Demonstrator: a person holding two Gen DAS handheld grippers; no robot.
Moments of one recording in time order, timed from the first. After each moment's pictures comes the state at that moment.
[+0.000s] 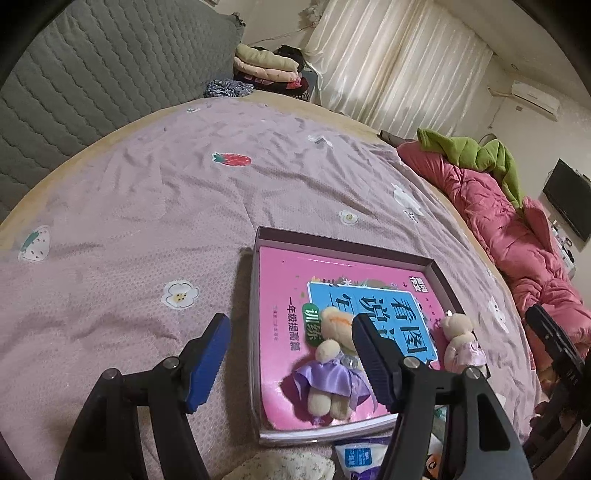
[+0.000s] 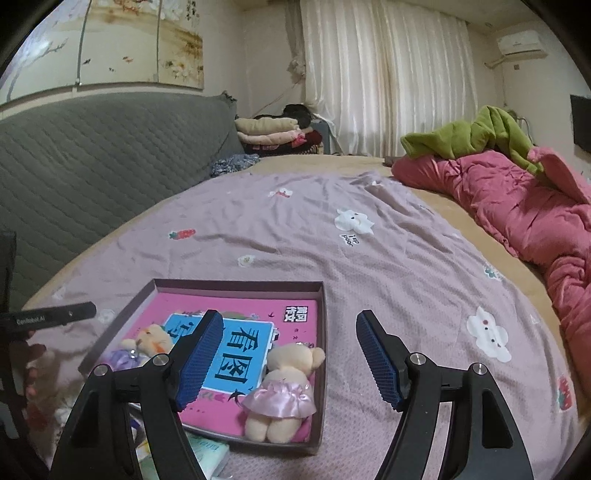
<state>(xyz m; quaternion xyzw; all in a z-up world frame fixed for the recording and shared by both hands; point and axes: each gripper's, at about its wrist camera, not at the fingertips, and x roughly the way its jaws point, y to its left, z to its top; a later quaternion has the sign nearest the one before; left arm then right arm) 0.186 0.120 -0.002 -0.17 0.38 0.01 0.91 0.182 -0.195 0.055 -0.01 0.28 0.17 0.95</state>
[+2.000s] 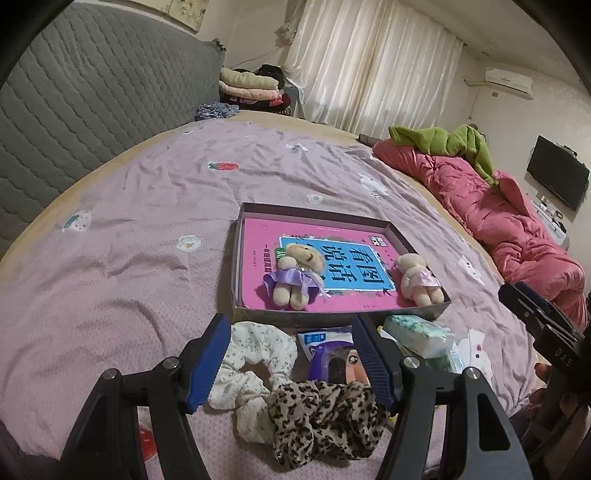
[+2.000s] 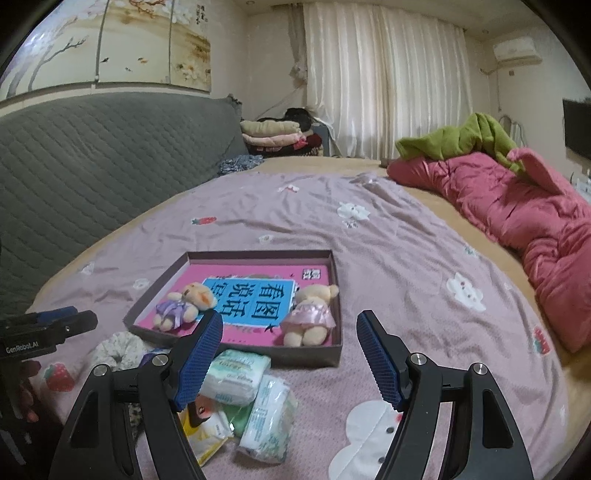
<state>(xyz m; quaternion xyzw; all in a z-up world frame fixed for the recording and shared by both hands) 0.057 0.062 0.022 -0.13 0.35 0.01 0.93 0.065 -0.198 0.060 -0.01 0.28 0.16 0.95</state>
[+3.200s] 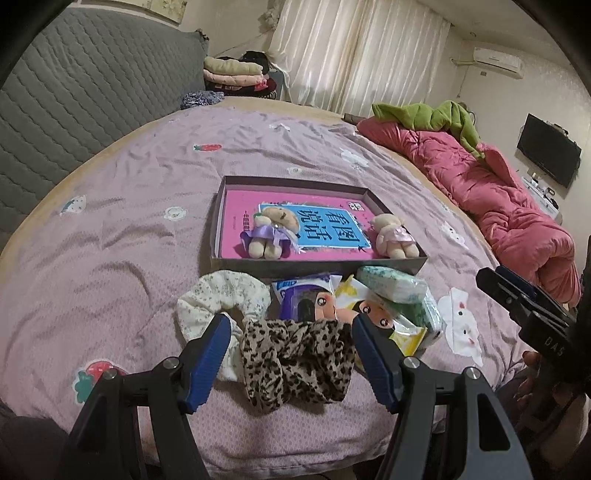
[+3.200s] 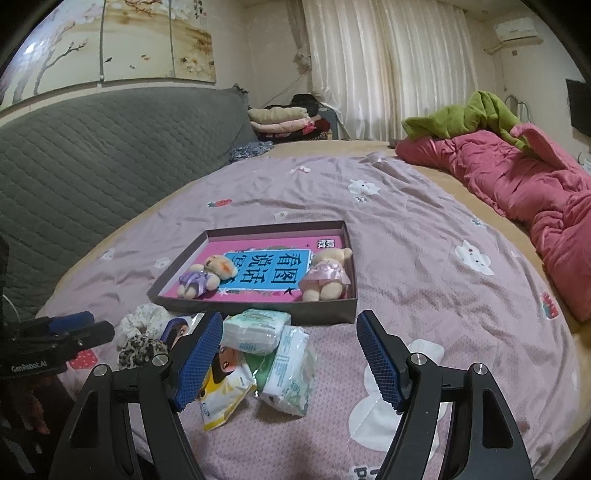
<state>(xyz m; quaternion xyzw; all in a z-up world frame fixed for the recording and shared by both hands) 0.019 0.032 0.017 -0.11 0.39 -0.02 0.92 0.028 -0.203 0.050 -0.01 0.31 0.19 0.93</state>
